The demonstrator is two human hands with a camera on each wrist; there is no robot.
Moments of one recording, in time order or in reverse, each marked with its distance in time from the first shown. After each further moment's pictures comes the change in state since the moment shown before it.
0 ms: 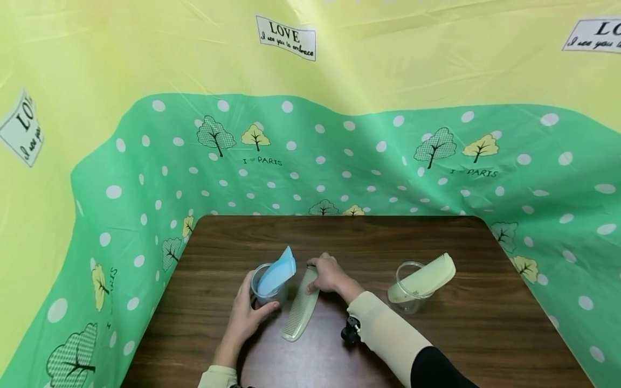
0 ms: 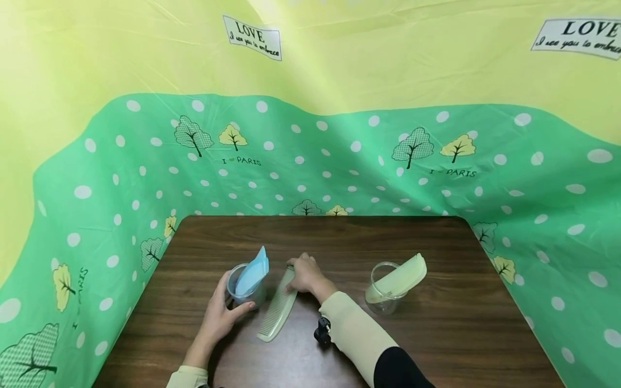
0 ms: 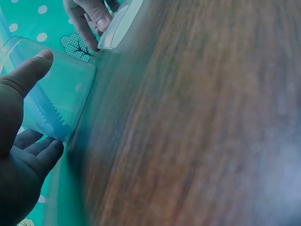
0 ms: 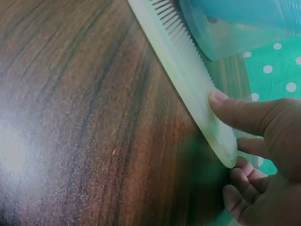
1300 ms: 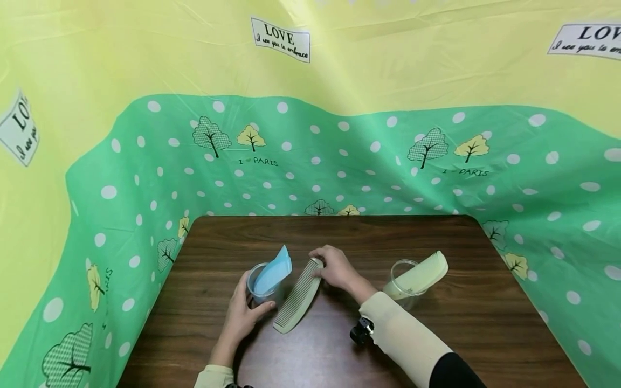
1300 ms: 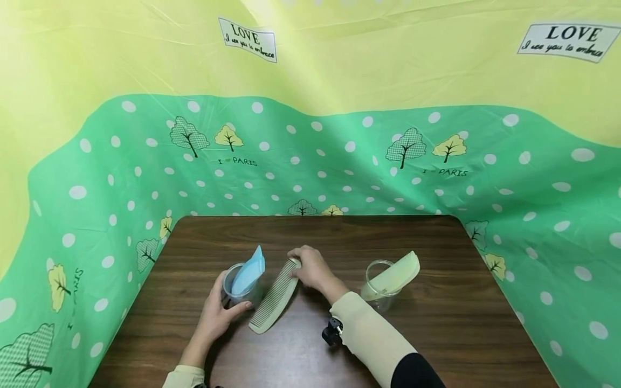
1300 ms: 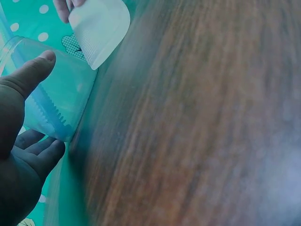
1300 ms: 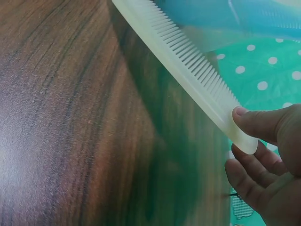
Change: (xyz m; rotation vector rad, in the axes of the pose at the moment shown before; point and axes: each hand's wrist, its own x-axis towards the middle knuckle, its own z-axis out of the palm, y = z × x) left_hand 0.000 0.002 -0.001 -0.045 -0.013 -0.013; right_hand -0.023 -0.003 -0.038 0.119 0.180 -0.116
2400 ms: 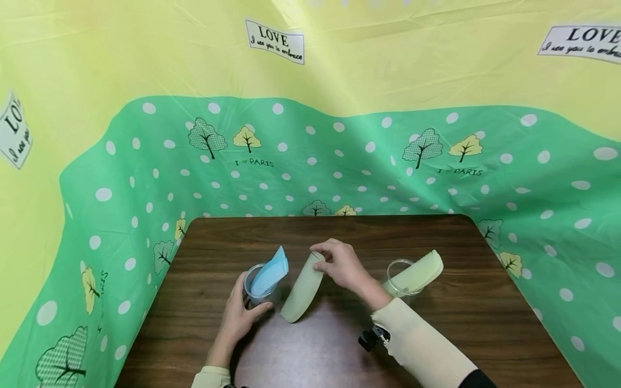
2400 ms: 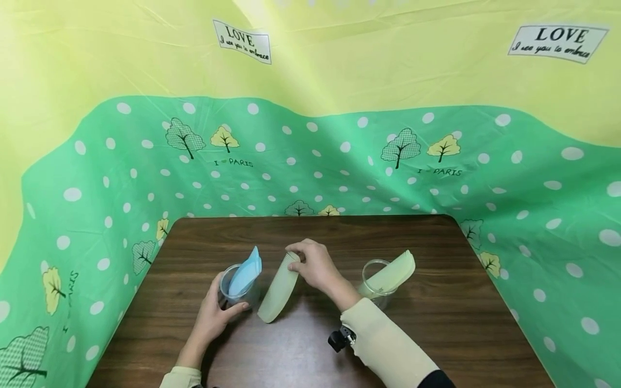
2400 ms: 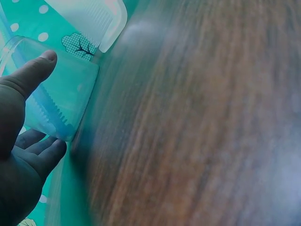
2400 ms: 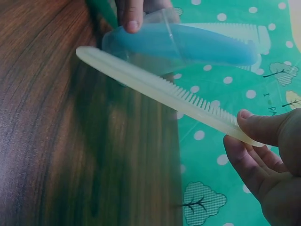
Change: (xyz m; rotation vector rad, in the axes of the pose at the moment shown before) left_hand 0.000 0.006 -0.001 0.009 -0.011 0.002; right_hand -0.029 -0.033 -0.044 0.078 0.125 -0.089
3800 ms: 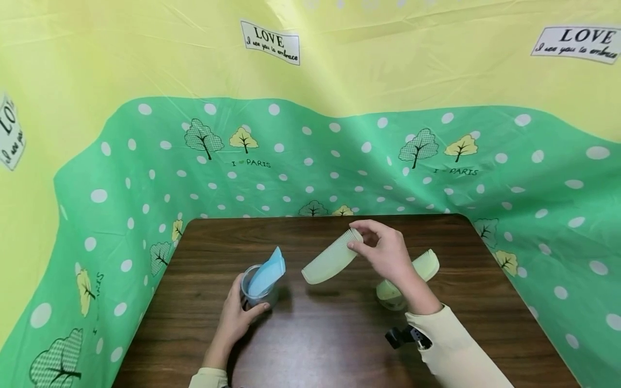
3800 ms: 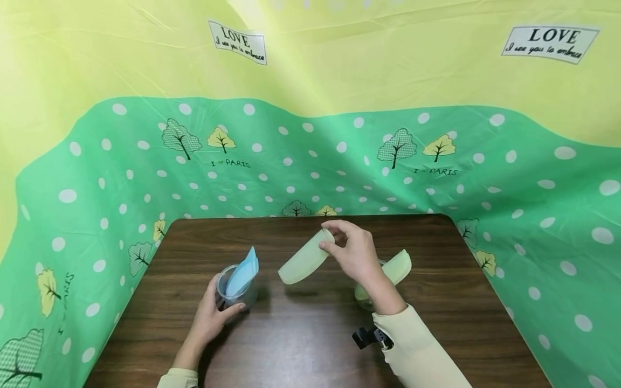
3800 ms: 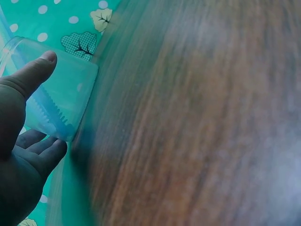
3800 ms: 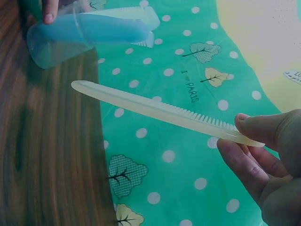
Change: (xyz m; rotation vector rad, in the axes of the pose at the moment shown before) left_hand 0.000 -0.001 -0.001 0.012 -0.013 -0.023; right_hand -0.031 -0.013 -0.095 -0.004 0.268 0.003
